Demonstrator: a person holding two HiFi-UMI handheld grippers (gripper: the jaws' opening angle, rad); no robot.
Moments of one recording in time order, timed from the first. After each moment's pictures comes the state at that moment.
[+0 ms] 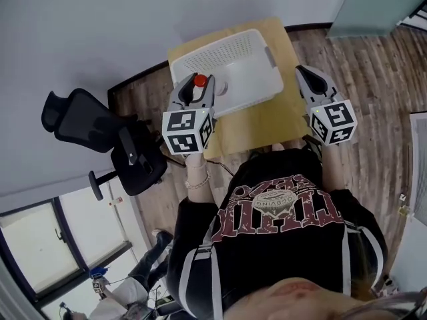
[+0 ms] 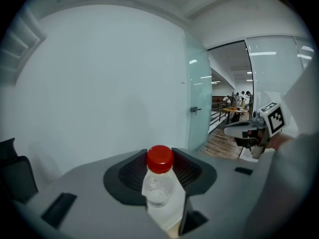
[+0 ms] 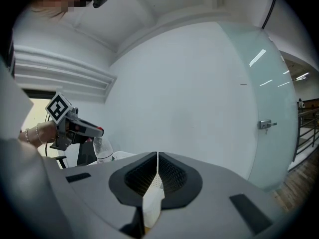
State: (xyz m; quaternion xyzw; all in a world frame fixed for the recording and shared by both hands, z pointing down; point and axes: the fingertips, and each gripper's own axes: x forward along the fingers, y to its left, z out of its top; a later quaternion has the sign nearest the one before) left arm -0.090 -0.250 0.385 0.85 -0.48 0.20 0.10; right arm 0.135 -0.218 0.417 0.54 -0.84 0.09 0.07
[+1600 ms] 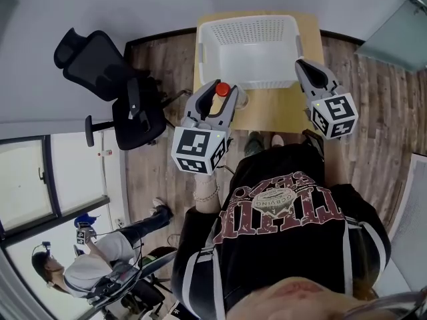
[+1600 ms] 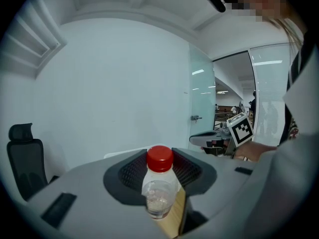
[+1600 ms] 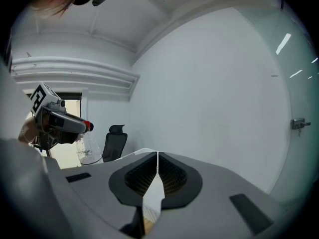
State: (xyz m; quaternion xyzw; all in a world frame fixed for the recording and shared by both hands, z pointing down) left arm -0.113 -0.131 0.368 0.83 -0.52 0.15 0.11; right arm 0.044 -0.209 0.422 0.41 -0.91 0.08 0.09
